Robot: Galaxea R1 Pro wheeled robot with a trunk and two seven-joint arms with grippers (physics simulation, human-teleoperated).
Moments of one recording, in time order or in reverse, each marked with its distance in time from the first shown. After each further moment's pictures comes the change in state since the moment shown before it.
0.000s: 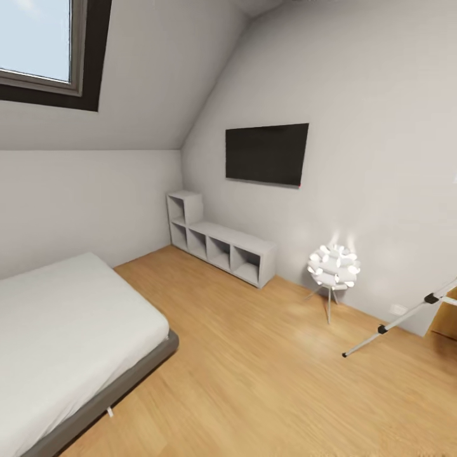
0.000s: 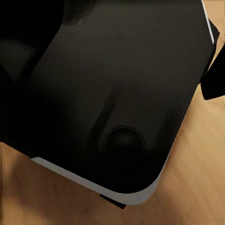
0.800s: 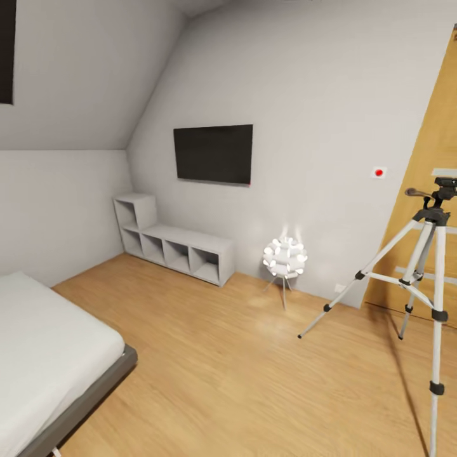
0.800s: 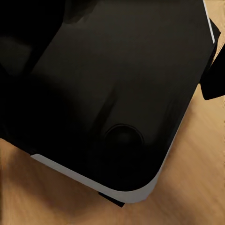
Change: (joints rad) left arm 0.000 0.002 0.006 -0.003 0.010 0.000 0.000; right arm 0.000 0.000 0.001 0.000 0.001 0.000 0.000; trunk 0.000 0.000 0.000
